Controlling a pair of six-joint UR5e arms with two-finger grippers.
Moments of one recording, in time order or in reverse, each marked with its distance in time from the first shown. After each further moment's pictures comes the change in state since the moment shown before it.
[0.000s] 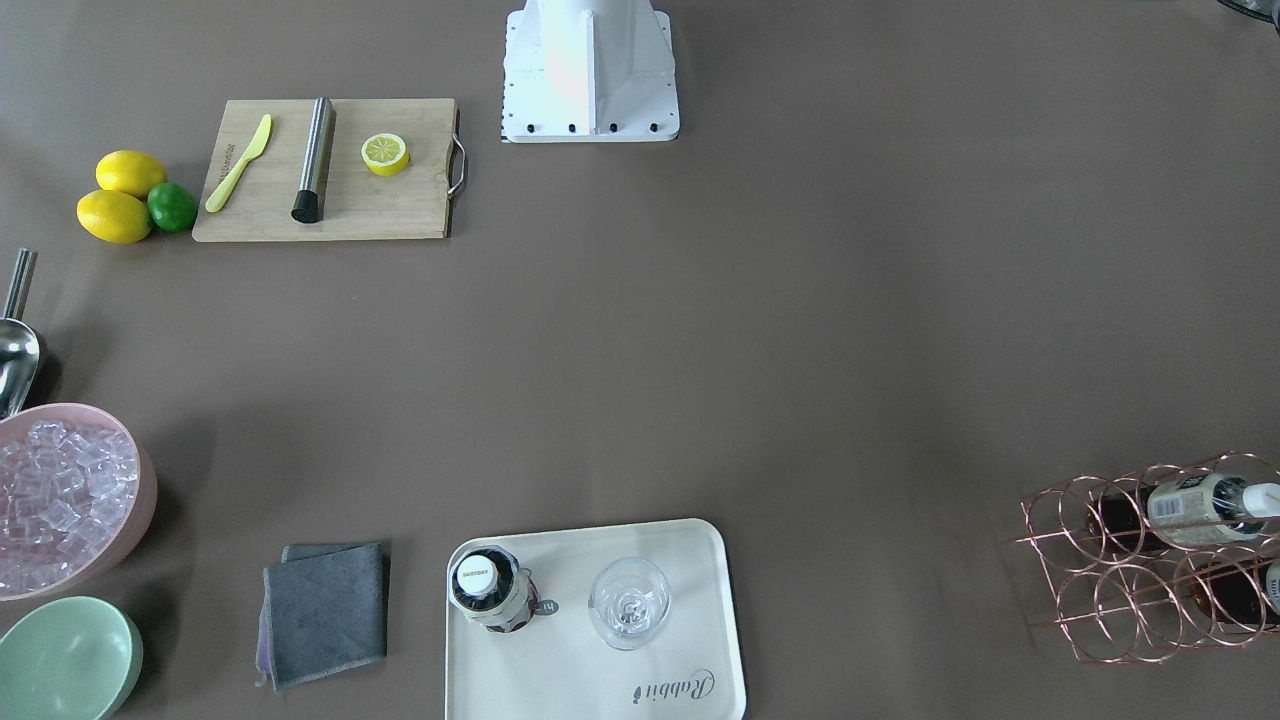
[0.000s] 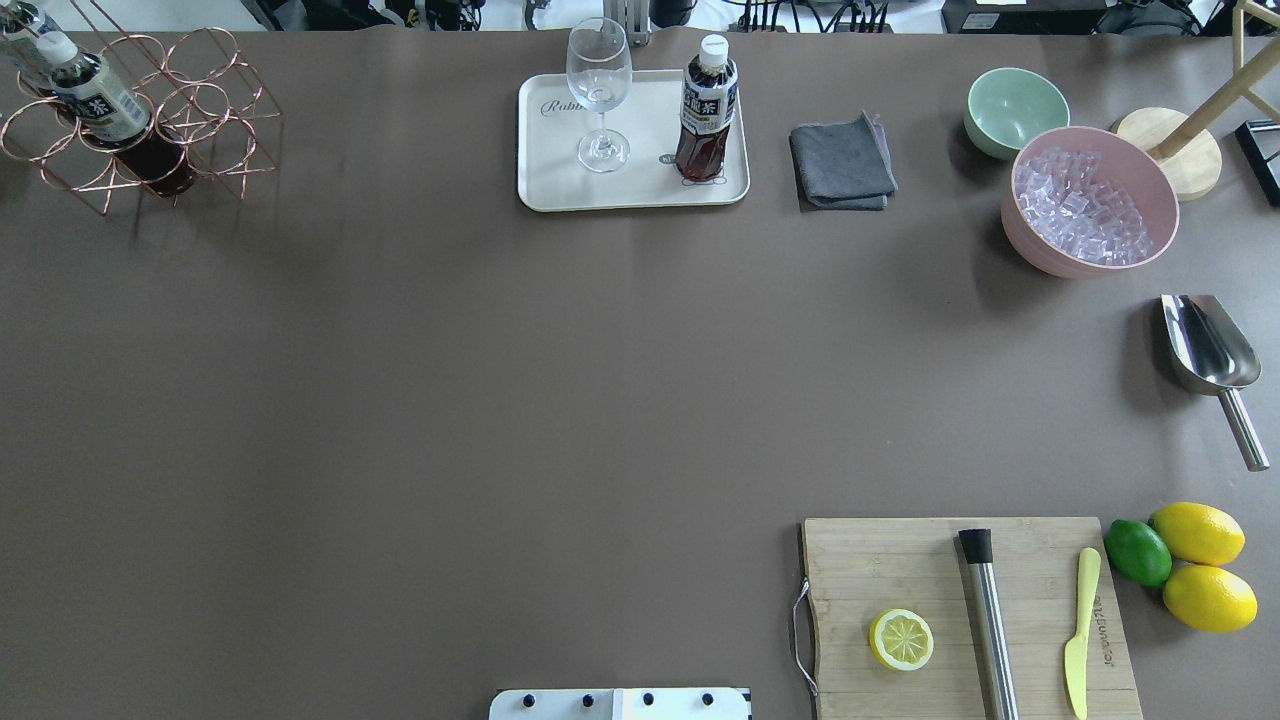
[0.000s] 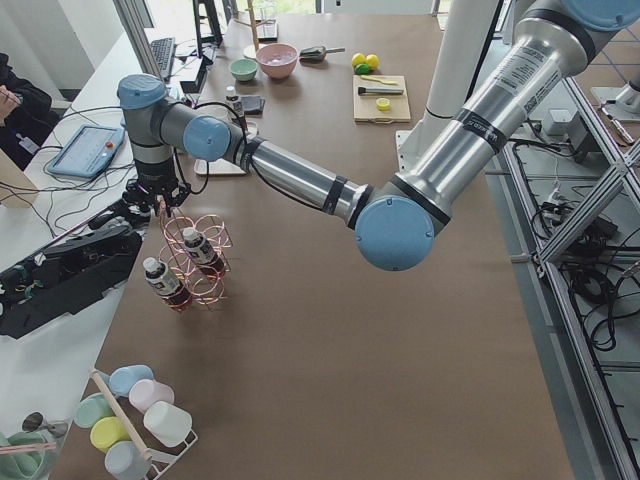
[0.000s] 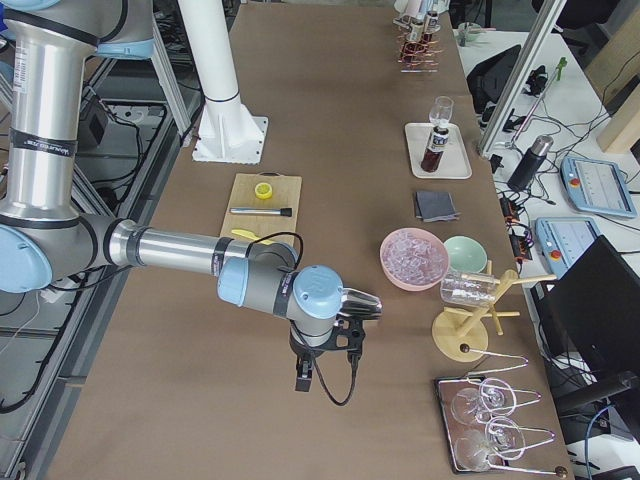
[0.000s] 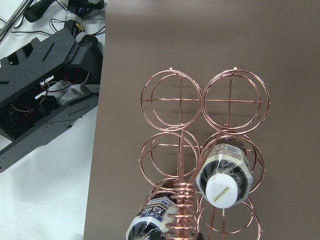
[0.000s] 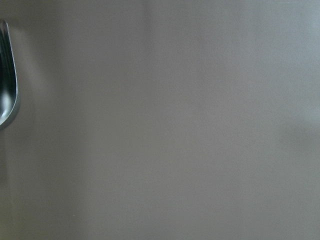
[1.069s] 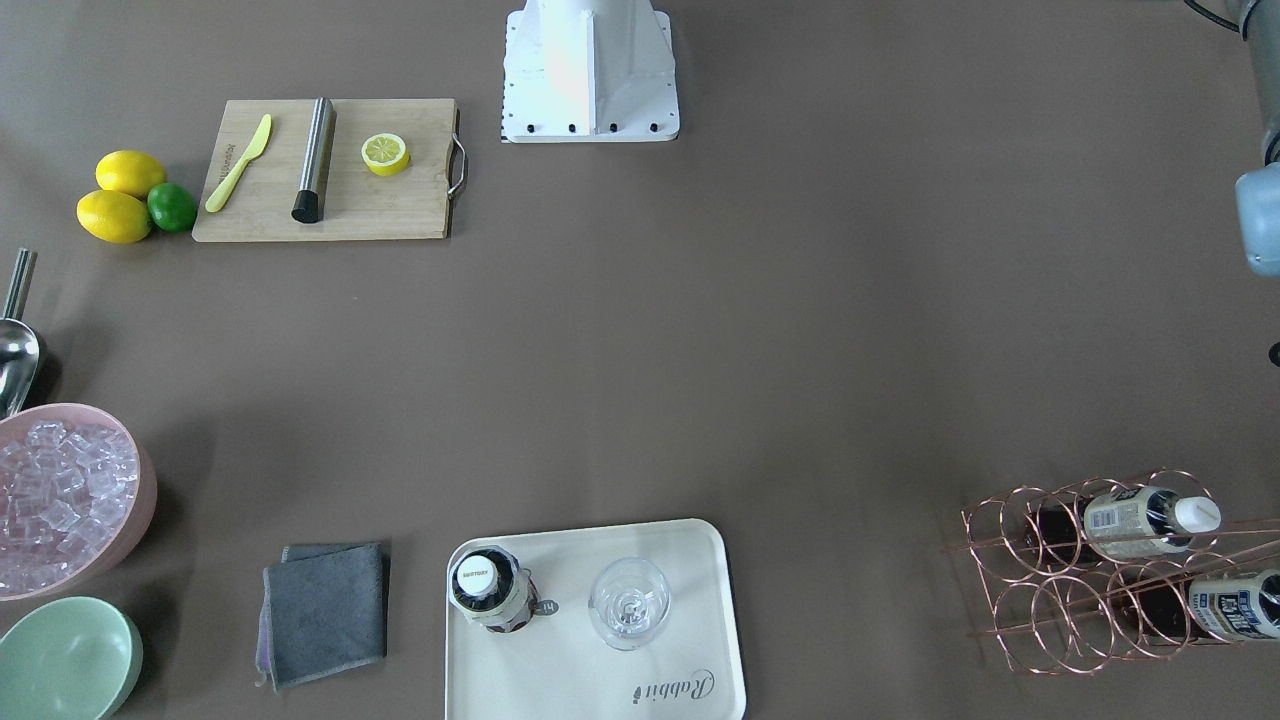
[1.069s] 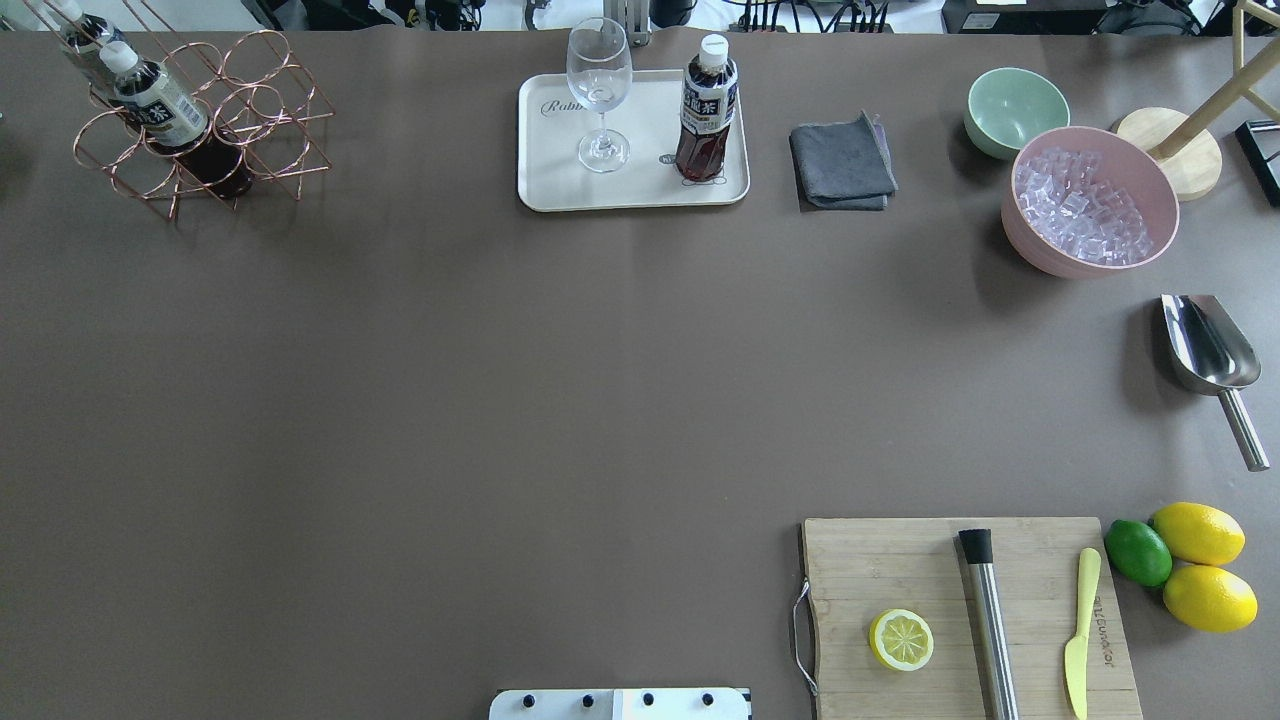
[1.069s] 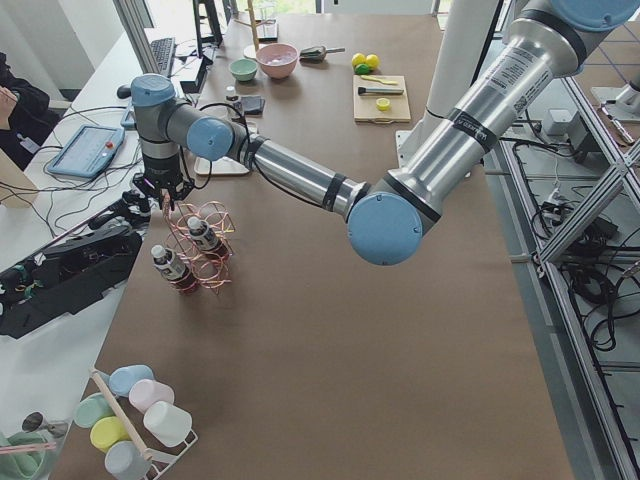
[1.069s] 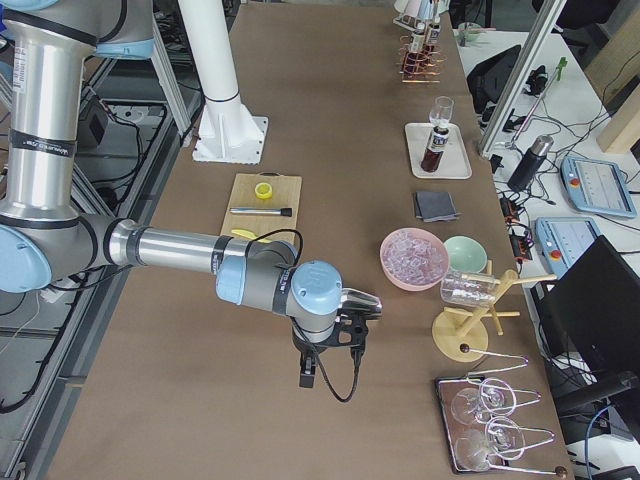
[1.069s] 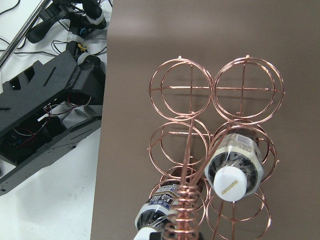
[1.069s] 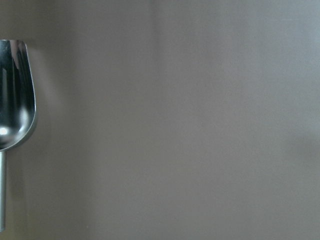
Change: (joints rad) left arm 0.057 -0.015 0.014 -0.063 0.032 -0.080; right arm 0.005 0.003 0.015 0.026 0.019 0.038
